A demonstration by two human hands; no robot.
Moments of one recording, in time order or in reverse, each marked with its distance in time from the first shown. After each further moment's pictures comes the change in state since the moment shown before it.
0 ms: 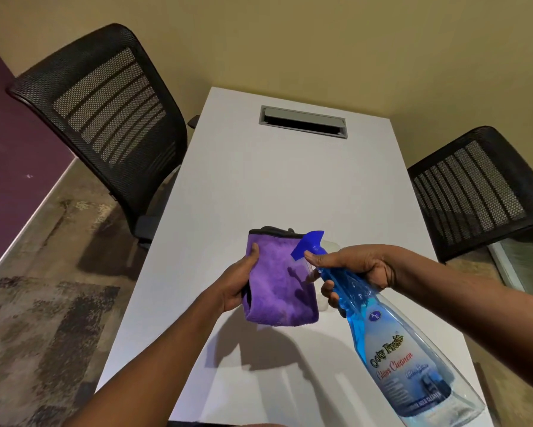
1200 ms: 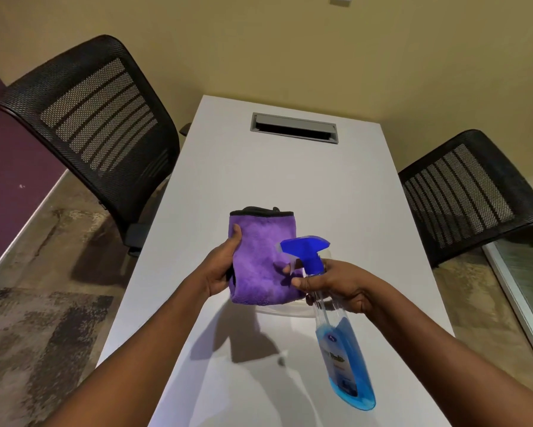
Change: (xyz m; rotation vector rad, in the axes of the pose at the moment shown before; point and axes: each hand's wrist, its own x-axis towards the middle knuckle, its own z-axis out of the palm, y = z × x) left_hand 0.007 0.042 0.007 -0.043 -0.005 0.090; right_hand 0.011 0.031 0.010 -0.119 0.352 -0.473
